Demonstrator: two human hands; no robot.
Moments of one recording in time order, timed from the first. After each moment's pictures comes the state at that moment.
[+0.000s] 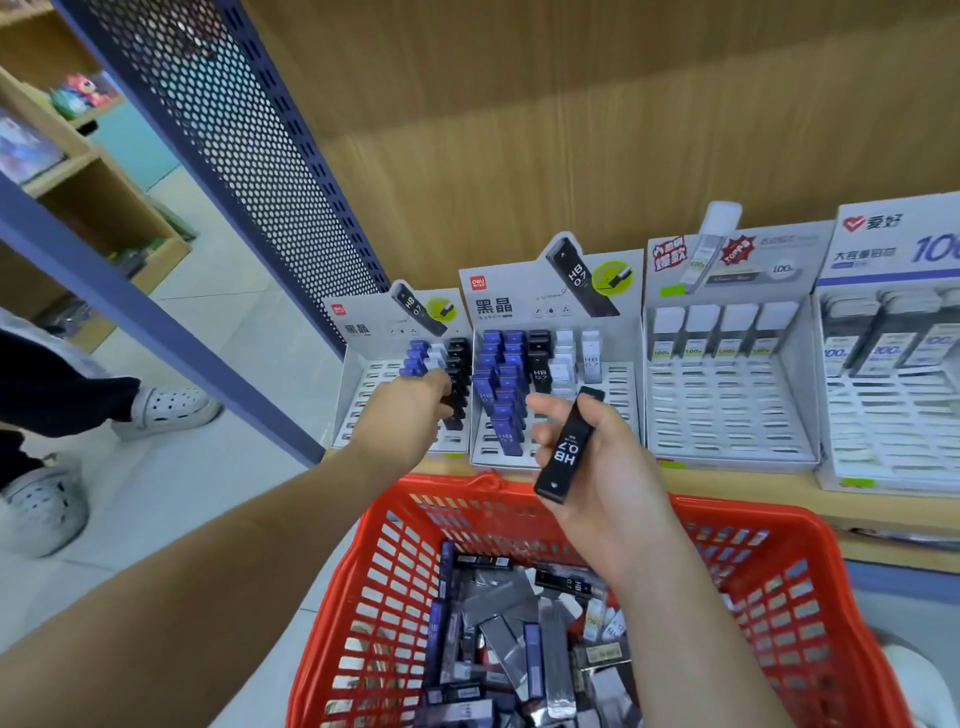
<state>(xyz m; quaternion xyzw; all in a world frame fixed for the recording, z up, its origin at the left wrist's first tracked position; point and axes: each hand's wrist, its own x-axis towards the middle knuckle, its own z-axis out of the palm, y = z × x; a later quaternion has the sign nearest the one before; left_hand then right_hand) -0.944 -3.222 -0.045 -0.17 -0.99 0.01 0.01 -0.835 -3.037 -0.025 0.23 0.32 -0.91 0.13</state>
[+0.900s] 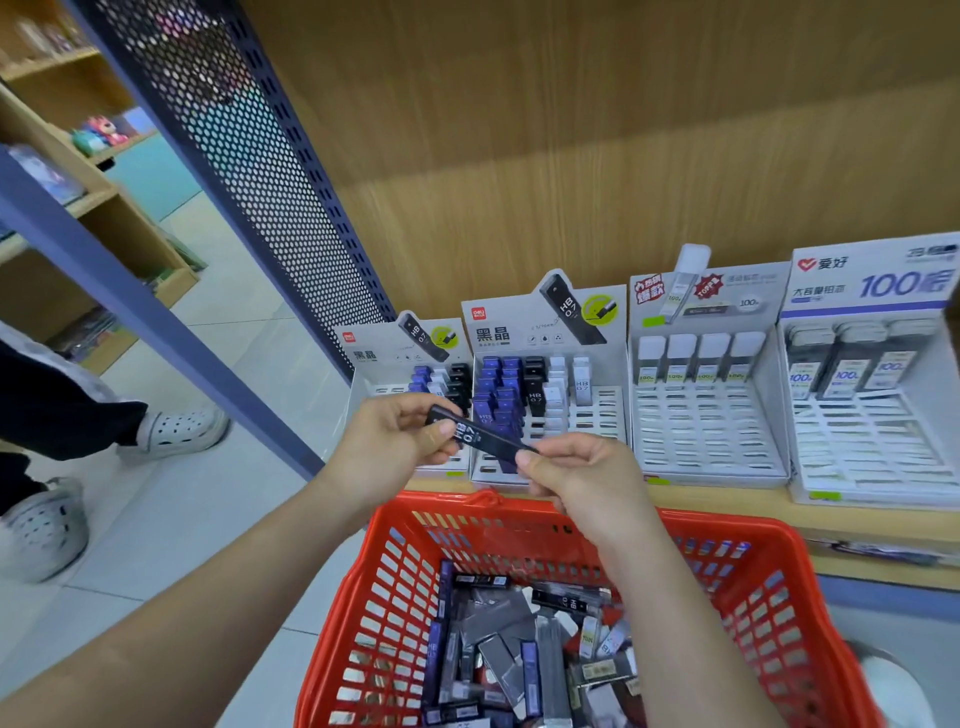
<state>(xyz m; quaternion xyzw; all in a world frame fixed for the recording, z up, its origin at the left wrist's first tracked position) -0.871 -3.208 0.035 0.02 -0.84 -0.54 -0.10 -0.828 -3.032 -0.024 0.20 0.65 -0.73 0.06</state>
